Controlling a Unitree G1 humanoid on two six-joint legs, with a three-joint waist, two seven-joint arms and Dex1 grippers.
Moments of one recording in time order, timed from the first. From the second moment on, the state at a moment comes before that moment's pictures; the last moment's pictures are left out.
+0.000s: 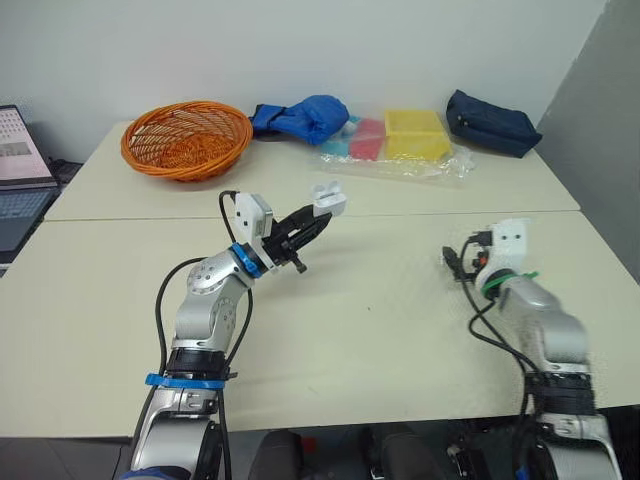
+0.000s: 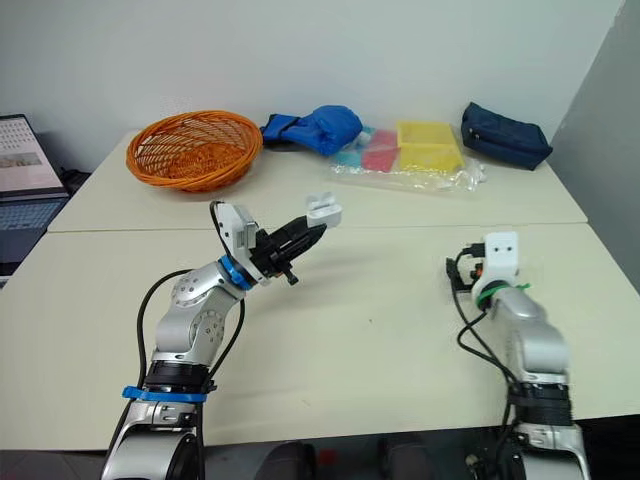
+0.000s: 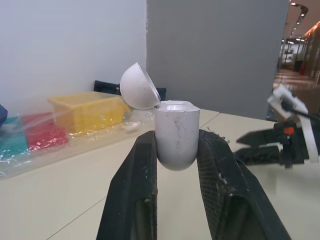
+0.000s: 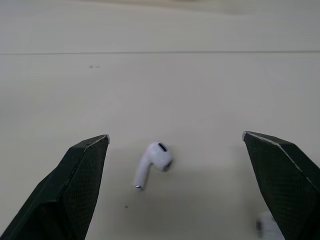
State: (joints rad) left arm -0.51 0.28 0.07 0.18 -0.41 0.06 -0.87; right arm -0.38 -0.28 -0.17 0.04 0.21 0.61 0.14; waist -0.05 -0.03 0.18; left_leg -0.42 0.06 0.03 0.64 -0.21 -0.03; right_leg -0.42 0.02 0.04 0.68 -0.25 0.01
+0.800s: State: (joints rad) left arm -0.53 0.30 0.07 0.15 -0.41 0.05 -0.84; right arm -0.38 -0.15 -0.16 0.09 0.14 0.52 0.05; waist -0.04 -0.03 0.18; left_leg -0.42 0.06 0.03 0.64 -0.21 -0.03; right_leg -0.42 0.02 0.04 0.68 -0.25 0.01
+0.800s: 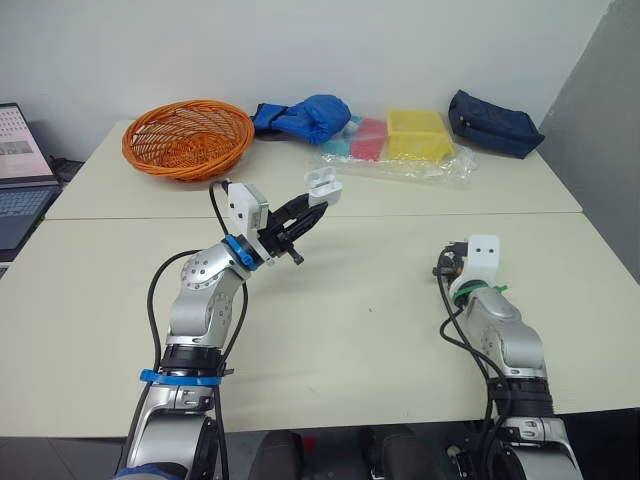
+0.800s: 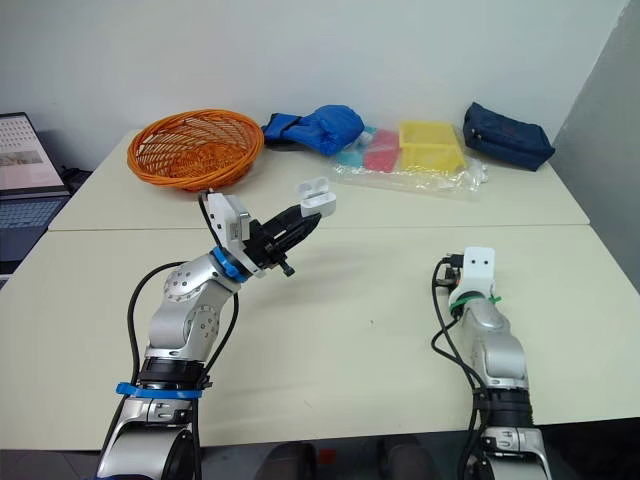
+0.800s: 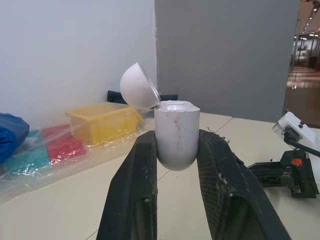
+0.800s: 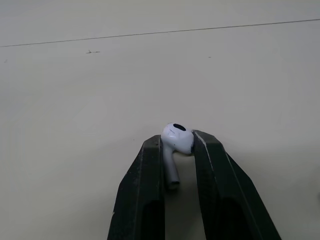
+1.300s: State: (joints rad) left arm -0.50 0.34 0.07 0.13 -0.42 0.06 -0.88; right arm -0.26 -0.51 0.08 -0.20 0.28 0.67 0.58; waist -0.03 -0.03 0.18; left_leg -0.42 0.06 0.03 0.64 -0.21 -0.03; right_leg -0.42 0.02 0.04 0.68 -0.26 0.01
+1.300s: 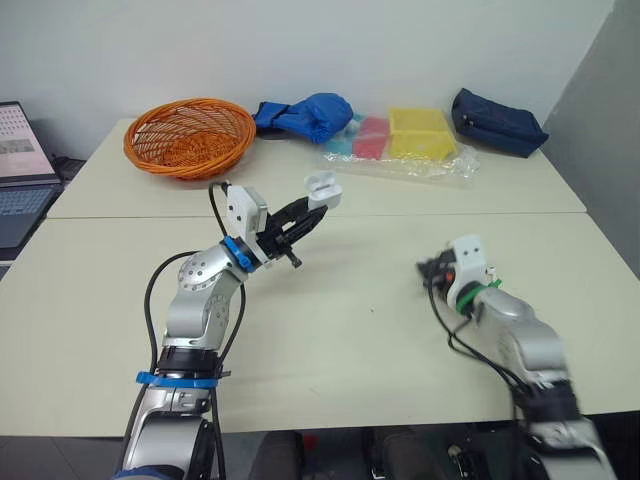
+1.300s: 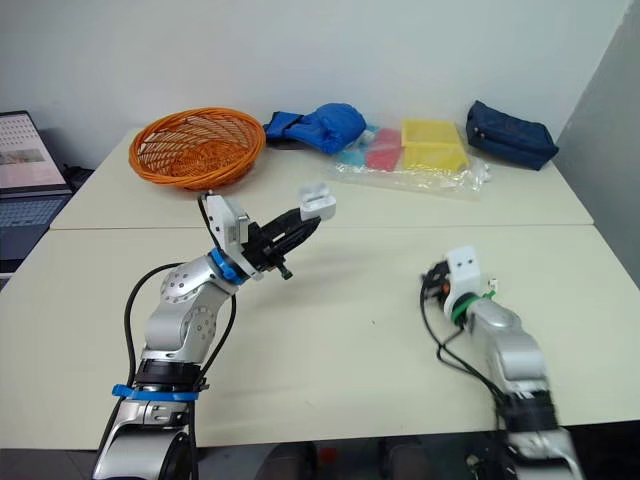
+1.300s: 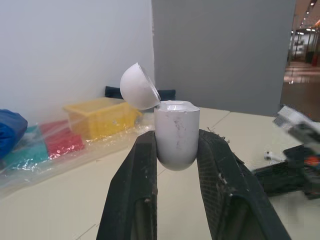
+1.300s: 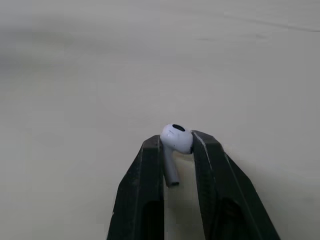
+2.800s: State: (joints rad) left arm -0.42 0.29 0.04 0.09 -0.41 0.03 -0.85; right arm -0.19 -0.96 0.12 -0.47 0.34 1.04 0.85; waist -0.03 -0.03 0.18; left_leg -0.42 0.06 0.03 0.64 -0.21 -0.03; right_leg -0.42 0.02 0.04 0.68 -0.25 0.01
